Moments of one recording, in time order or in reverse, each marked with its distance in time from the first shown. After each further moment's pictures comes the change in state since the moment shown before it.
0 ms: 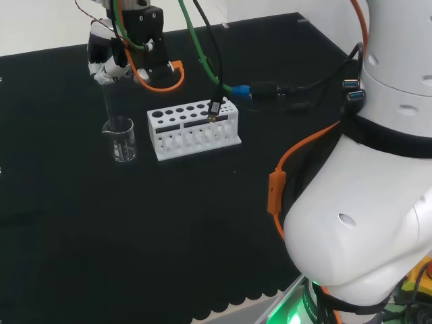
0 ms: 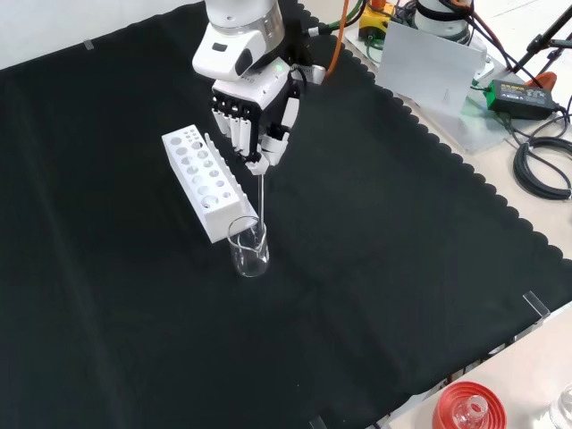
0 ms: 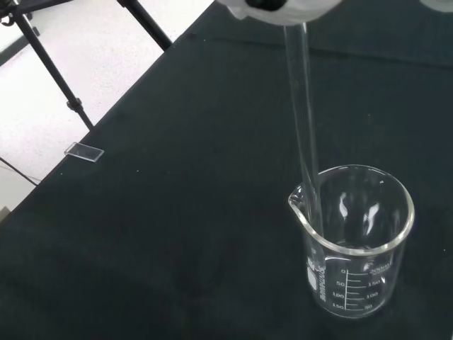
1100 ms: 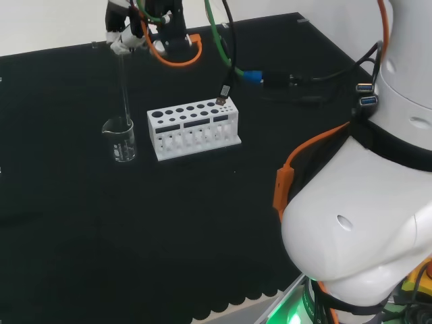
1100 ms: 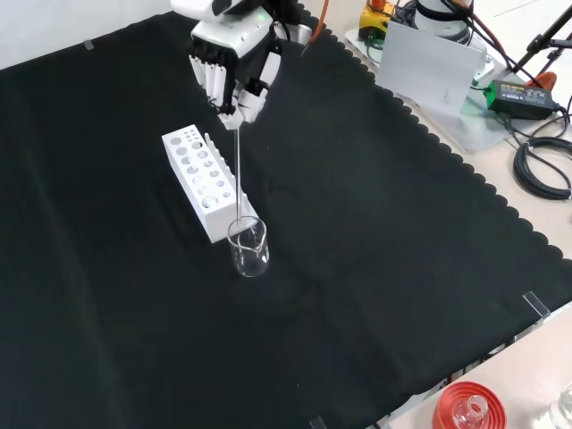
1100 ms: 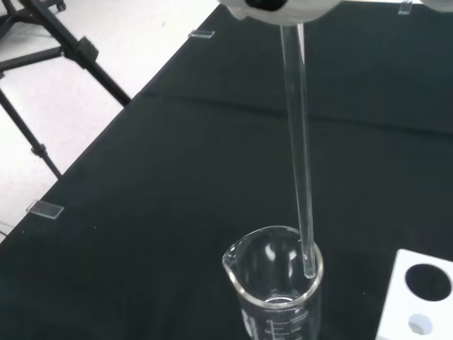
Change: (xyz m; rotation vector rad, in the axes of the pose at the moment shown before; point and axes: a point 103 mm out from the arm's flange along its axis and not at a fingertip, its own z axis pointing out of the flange) arm -0.032 -0.022 -0.060 -0.071 -0.015 0.073
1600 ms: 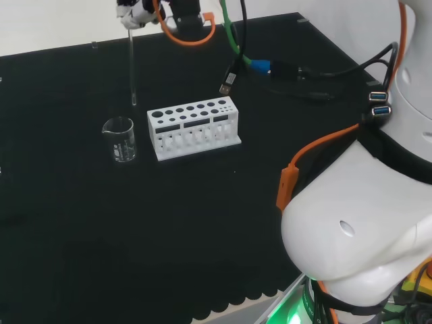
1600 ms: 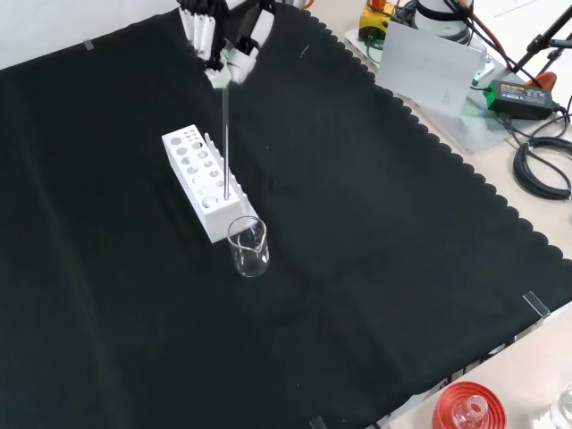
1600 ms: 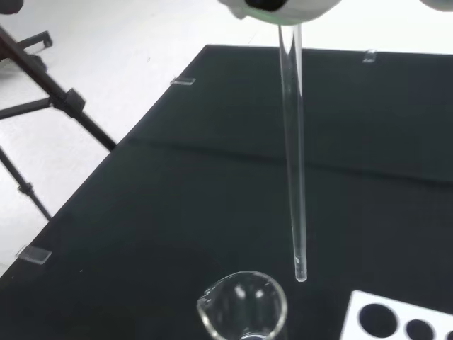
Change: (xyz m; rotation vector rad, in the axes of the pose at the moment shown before) arm -0.018 -0.019 -0.049 -0.061 -0.005 0.039
